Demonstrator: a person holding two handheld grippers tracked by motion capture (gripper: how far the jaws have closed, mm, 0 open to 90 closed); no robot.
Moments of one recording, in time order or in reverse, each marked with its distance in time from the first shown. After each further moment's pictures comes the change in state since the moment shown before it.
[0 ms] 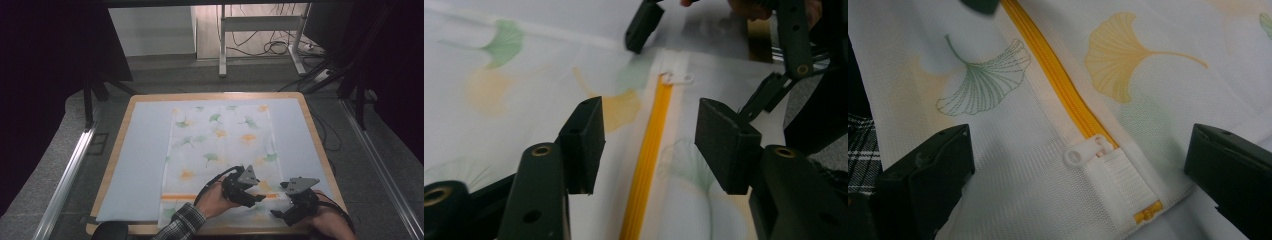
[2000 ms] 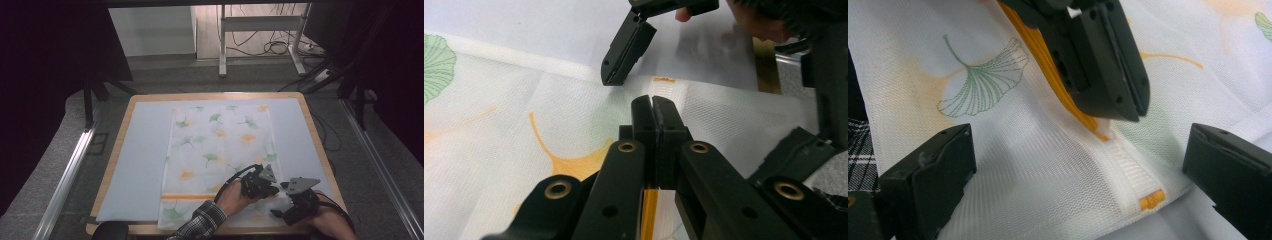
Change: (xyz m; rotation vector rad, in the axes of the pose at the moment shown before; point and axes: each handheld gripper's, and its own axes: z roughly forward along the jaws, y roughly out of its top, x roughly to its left) left arm 0.010 0.021 0.040 0.042 -0.074 -0.022; right arm 0.000 -0.001 -0.001 -0.004 -0.002 0.007
